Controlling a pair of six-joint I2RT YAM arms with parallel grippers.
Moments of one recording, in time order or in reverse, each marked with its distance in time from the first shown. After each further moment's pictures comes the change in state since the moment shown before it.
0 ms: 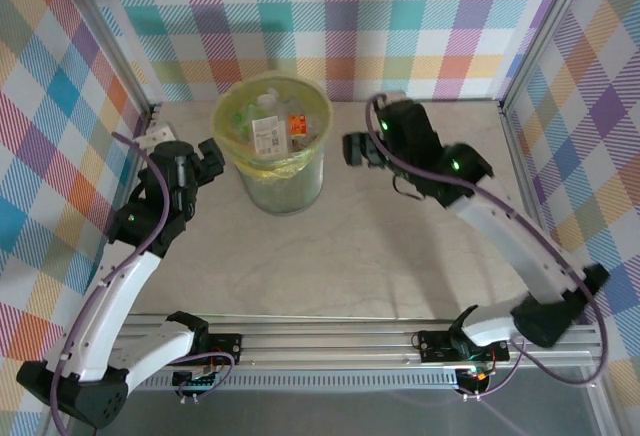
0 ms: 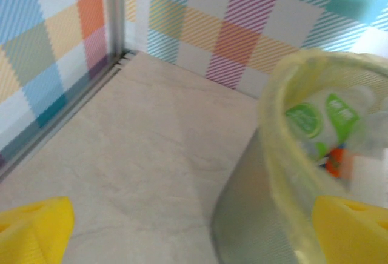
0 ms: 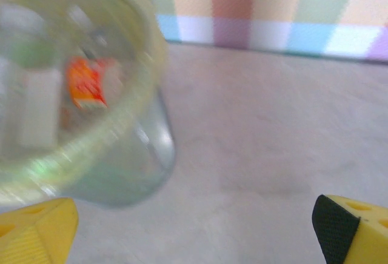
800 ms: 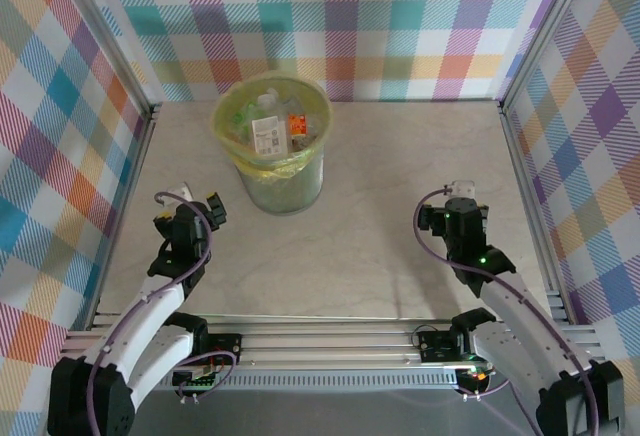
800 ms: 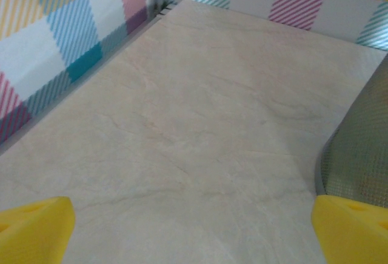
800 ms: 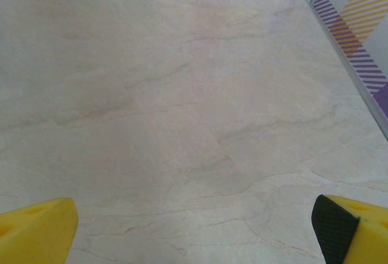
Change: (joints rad) left arm 0.127 -0.094 -0.731 0.664 0.023 0.170; right arm -0.423 -0.510 -1.077 0.627 -0.004 -0.199
